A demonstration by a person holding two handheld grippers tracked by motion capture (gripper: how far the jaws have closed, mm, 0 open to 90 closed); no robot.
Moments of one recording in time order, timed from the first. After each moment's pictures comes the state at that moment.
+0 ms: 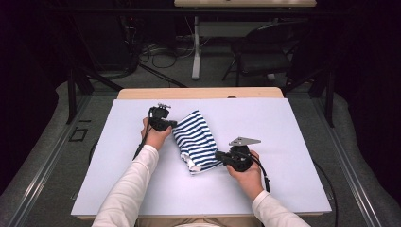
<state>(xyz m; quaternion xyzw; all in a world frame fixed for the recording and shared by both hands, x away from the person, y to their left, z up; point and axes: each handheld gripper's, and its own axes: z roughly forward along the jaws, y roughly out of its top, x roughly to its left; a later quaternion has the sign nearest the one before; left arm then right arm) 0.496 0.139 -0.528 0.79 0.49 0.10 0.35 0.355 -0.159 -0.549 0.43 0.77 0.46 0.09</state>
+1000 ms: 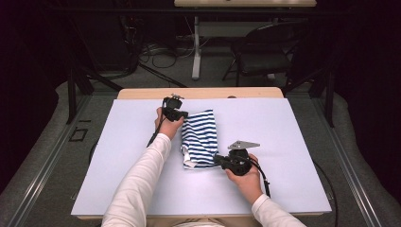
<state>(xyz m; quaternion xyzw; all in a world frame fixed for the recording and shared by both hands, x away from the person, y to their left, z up) 0.534 0.093 -0.522 0.81 0.47 0.12 0.35 0.345 -0.155 -0.554 0.43 0.77 0.47 0.08</state>
